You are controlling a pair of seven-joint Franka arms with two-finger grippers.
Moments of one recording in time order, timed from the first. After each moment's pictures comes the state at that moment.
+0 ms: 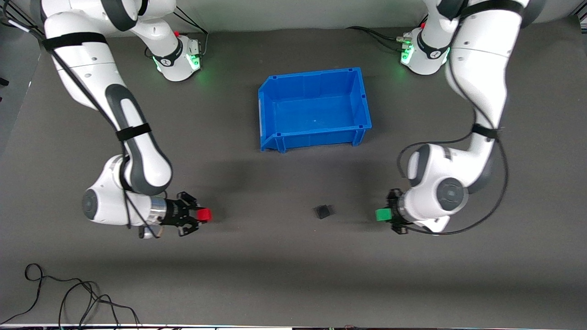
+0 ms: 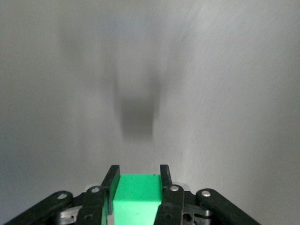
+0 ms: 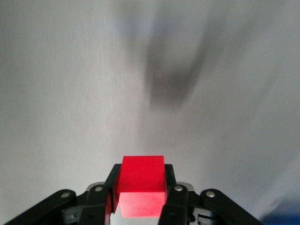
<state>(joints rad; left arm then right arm) -0.32 0.71 -0.02 -1.54 -0.16 2.27 -1.96 0.19 0.68 0.00 -1.58 0.55 2.18 1.26</state>
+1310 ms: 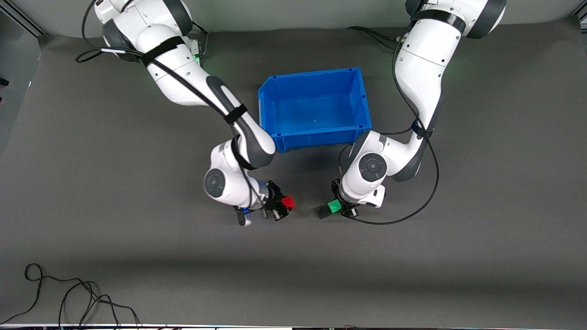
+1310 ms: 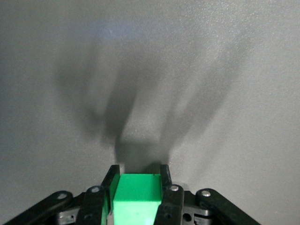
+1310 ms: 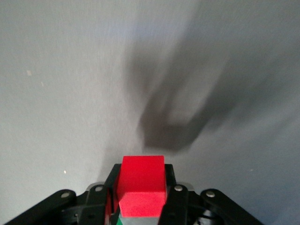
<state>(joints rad) -0.53 0.78 -0.01 -1.59 -0.16 2.48 -2.44 0.57 0.92 -0.01 -1.35 0.59 2.40 1.37</state>
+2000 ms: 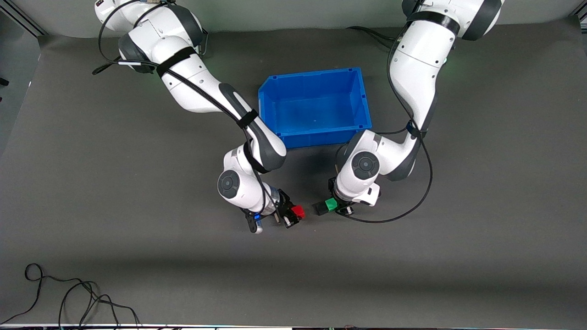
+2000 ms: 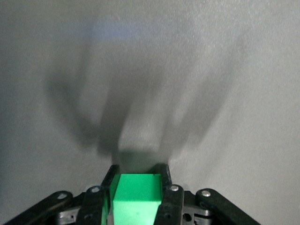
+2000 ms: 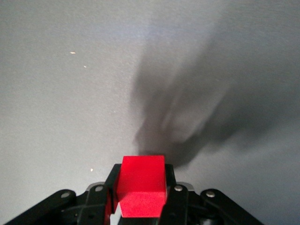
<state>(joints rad) -0.56 0.79 -0.01 -1.57 -0.14 2.49 -2.43 0.59 1.03 -0.01 -1.20 0.53 2.49 1.37</state>
